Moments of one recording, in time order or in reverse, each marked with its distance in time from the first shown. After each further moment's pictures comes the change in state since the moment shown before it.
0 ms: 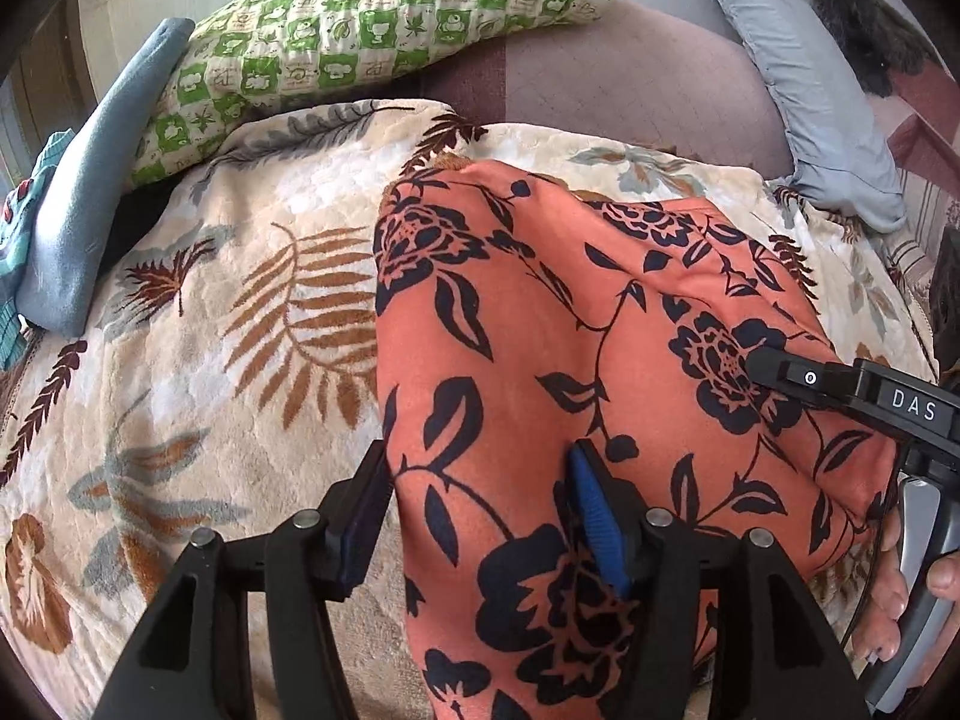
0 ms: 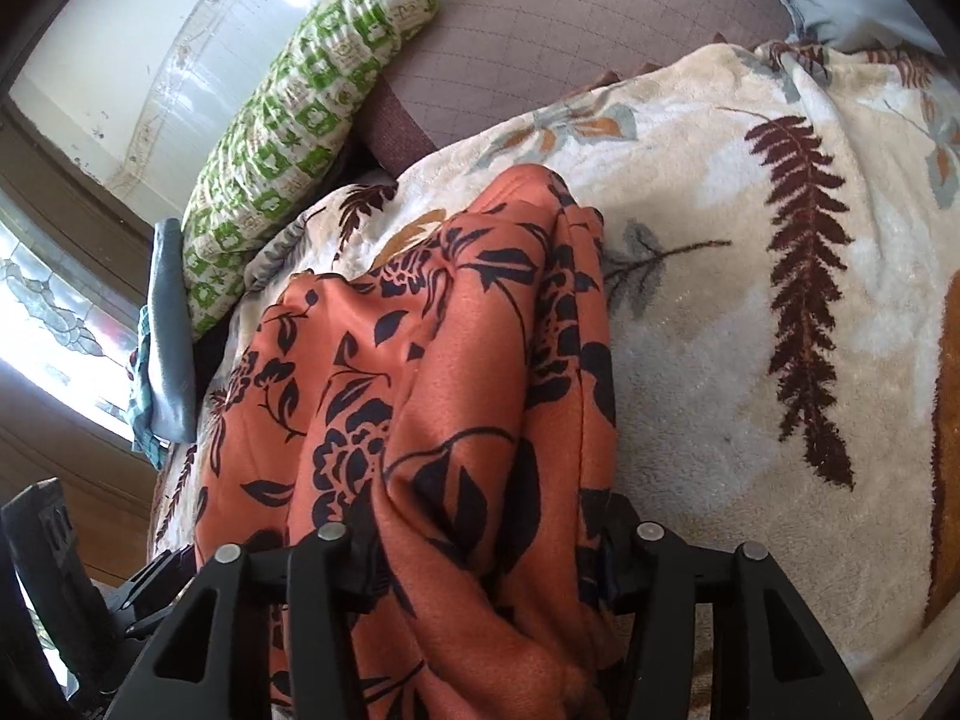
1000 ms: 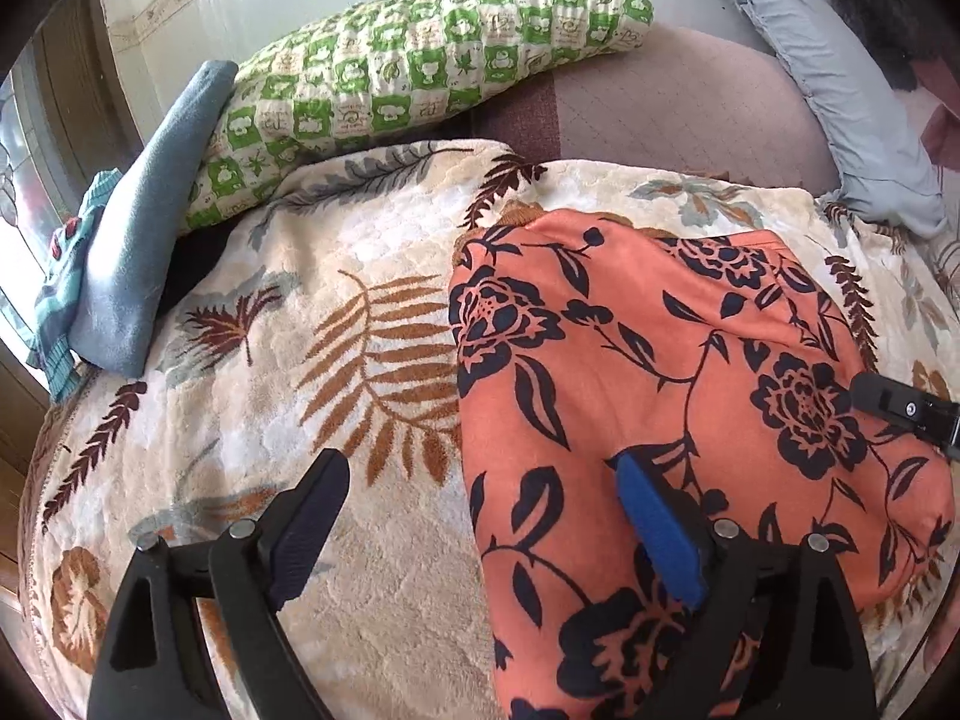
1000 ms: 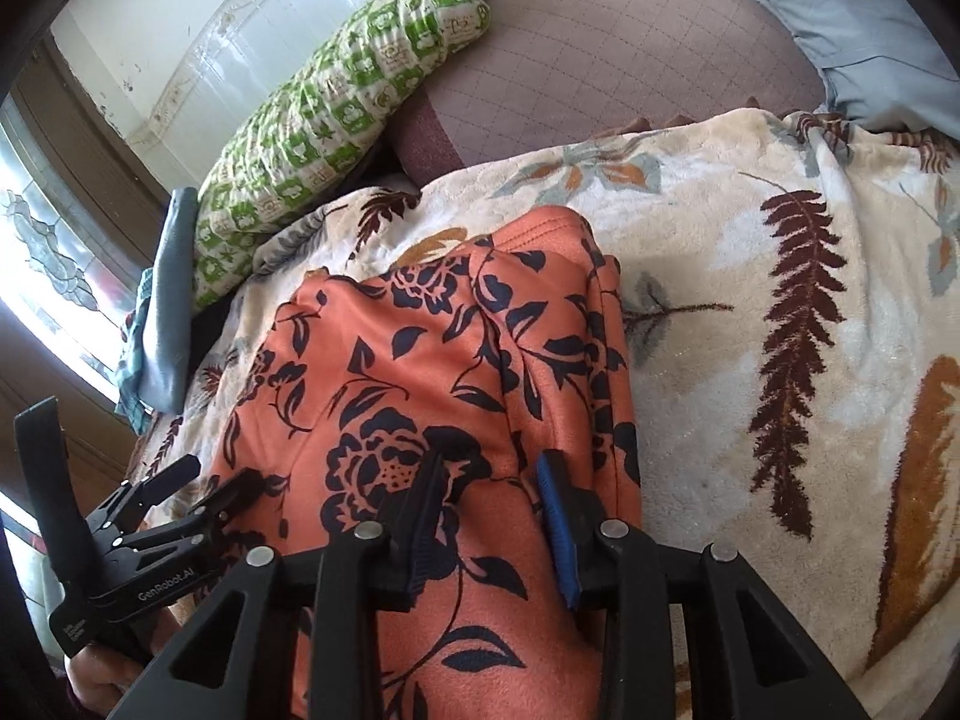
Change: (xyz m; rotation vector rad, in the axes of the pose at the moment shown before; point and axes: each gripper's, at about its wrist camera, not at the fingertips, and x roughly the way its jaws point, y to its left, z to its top) left arm -0.007 0.009 0.012 0.043 -0.097 0.155; right arm -0.028 0.027 -0.010 -0.150 -0.081 -0.031
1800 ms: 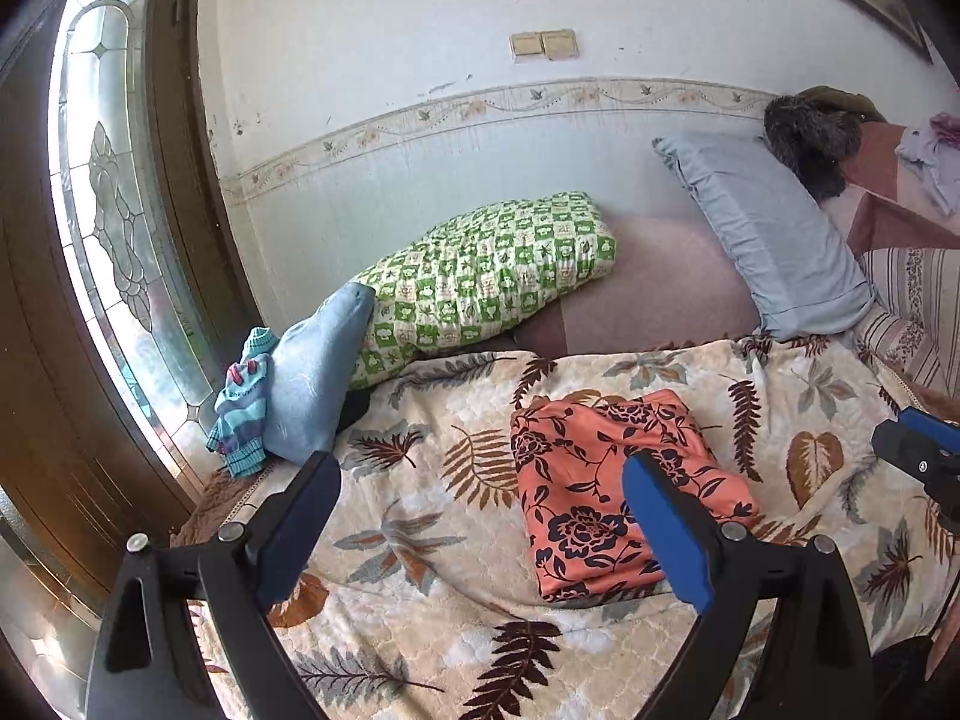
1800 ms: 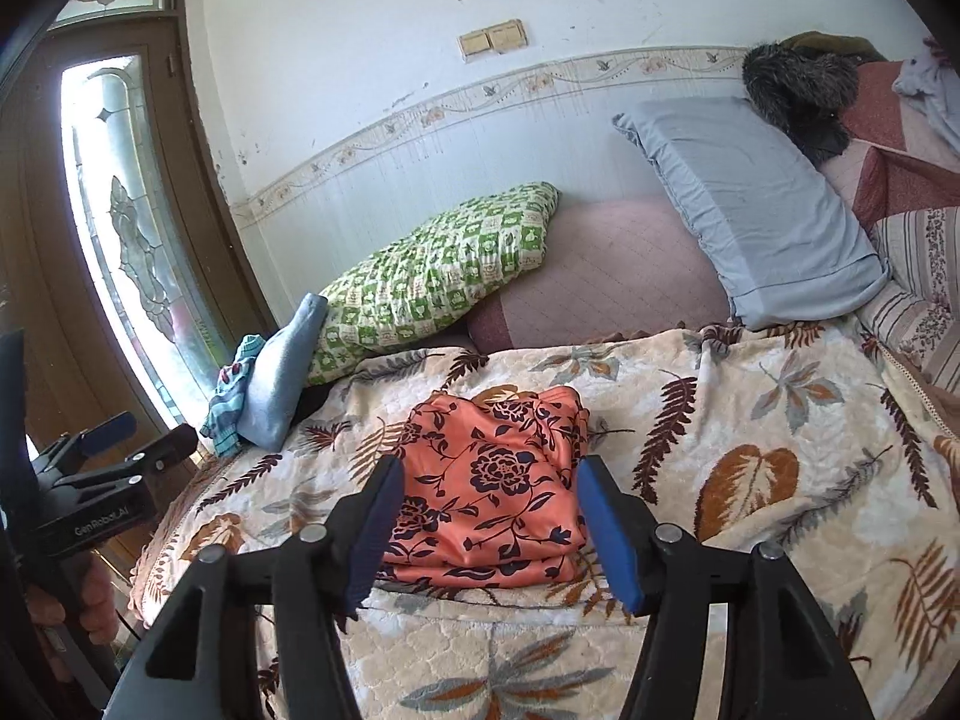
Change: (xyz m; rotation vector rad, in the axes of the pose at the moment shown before) left arm -0.296 0.020 -0.044 0.005 -0.375 0.091; right arm -0.278 0.097 -0.092 -0.200 -0.371 -0.063
